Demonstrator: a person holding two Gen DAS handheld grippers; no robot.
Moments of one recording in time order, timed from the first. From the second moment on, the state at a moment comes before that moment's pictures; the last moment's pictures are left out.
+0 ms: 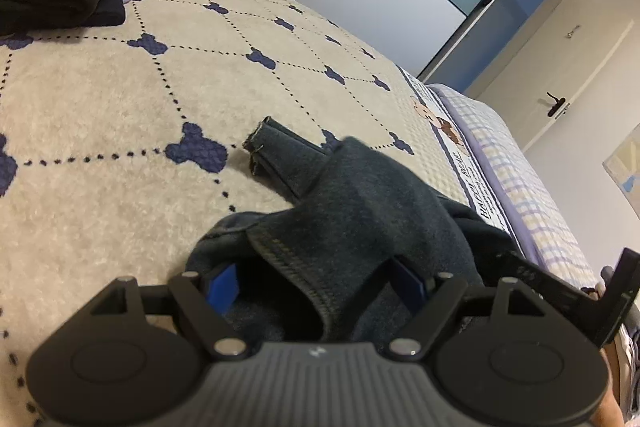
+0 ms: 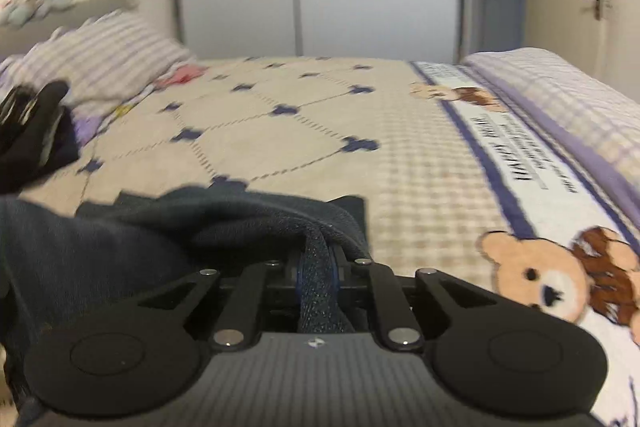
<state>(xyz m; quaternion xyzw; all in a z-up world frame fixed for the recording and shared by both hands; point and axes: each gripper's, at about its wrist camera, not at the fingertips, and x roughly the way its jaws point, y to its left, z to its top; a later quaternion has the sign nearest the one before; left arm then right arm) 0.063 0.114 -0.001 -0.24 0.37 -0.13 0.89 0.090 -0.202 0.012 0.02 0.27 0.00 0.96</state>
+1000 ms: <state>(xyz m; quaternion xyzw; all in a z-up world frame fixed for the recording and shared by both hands) 0.075 0.122 -0.047 -0.37 0.41 -0.13 0.83 0.008 -0.302 -0.011 0.08 0.38 -0.17 0.90</state>
